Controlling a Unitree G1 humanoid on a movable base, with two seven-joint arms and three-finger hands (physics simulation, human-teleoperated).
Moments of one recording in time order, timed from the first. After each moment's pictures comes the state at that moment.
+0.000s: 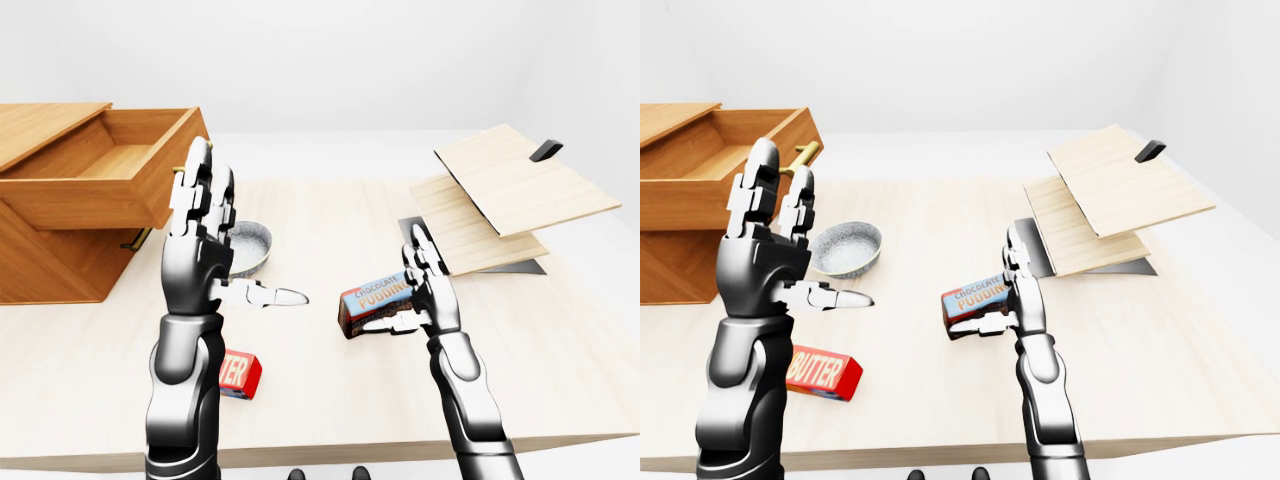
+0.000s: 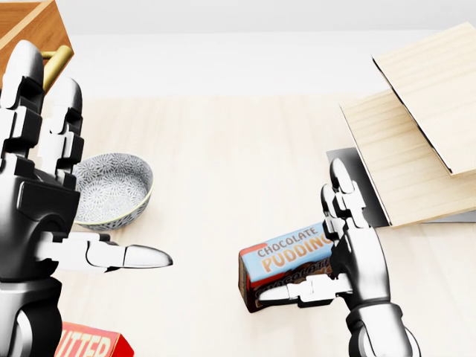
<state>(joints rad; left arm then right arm) -0.13 0.05 0.05 -0.56 -0.13 0.09 -0.10 -0.01 -0.01 -0.01 -0.11 0.02 -0.03 0.09</state>
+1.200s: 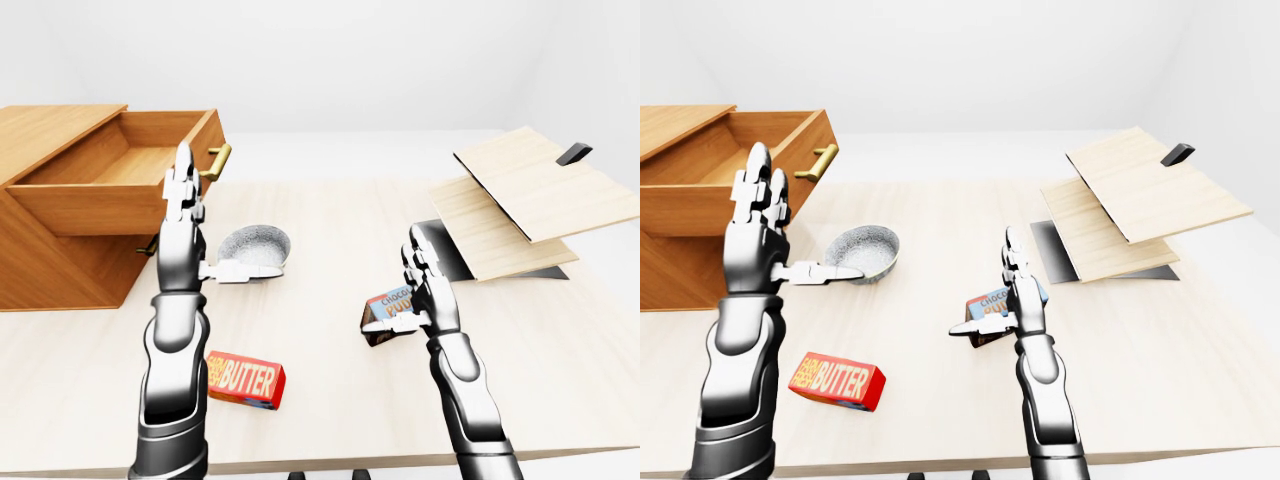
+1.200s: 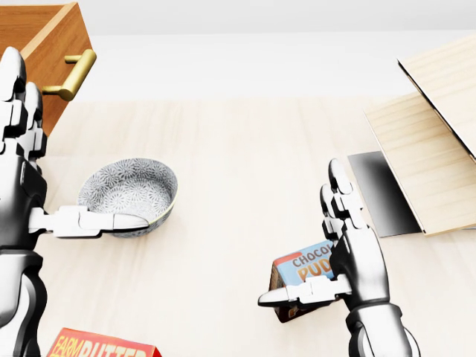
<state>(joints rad) -0.23 0.13 0.13 -0.37 0.12 0.09 -0.02 -0.01 -0.01 -0.01 -0.10 0.00 -0.05 0.10</state>
